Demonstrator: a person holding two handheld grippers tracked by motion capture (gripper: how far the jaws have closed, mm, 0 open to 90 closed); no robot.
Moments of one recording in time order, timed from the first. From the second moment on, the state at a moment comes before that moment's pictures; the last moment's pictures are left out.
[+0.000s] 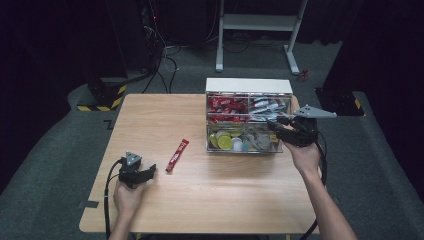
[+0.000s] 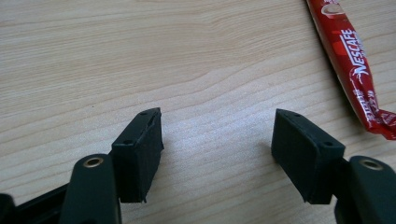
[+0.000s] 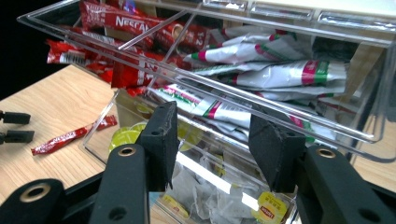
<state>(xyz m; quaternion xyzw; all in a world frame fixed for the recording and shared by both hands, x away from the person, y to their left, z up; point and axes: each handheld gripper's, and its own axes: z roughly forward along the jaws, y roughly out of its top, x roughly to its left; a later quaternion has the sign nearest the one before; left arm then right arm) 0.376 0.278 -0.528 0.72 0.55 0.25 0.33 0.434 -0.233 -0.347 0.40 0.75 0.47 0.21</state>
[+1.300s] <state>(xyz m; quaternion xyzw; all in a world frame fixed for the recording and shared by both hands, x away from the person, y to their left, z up) 0.376 0.278 -0.528 0.73 0.55 0.25 0.33 0.405 -0.249 -0.388 0.41 0.73 0.49 0.22</state>
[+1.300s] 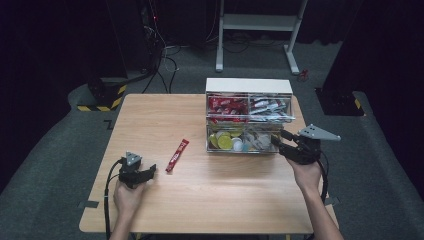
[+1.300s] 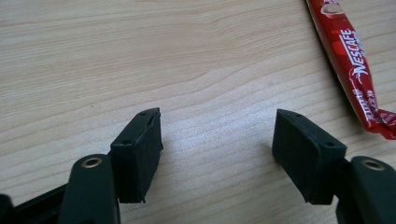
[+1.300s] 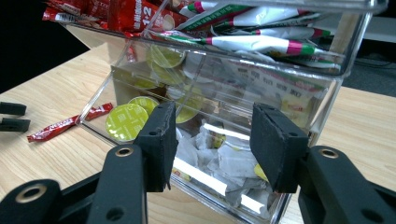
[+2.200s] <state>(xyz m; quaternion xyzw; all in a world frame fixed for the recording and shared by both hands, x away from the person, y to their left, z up) 0.376 0.278 -0.528 0.72 0.55 0.25 0.33 0.390 -0.257 -0.435 0.44 0.72 0.49 0.20</state>
